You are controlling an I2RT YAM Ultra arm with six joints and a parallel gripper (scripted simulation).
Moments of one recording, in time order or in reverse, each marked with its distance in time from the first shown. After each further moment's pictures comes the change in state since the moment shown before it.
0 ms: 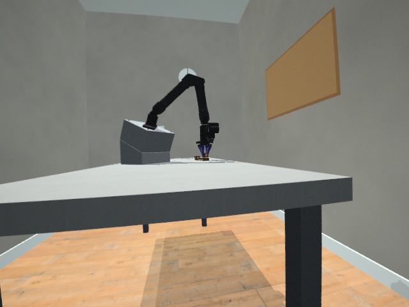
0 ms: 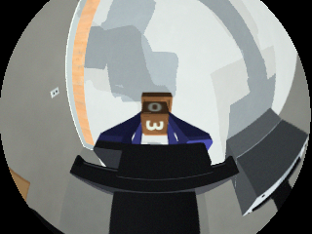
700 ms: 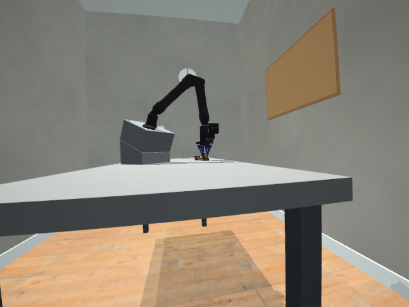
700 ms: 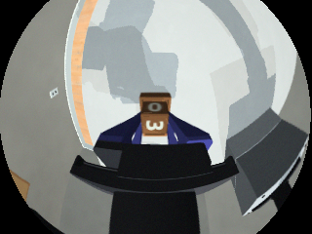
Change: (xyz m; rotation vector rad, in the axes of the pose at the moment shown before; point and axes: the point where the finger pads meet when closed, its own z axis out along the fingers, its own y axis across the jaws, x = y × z) arm 0.001 -0.002 0.003 0.007 0.002 0.000
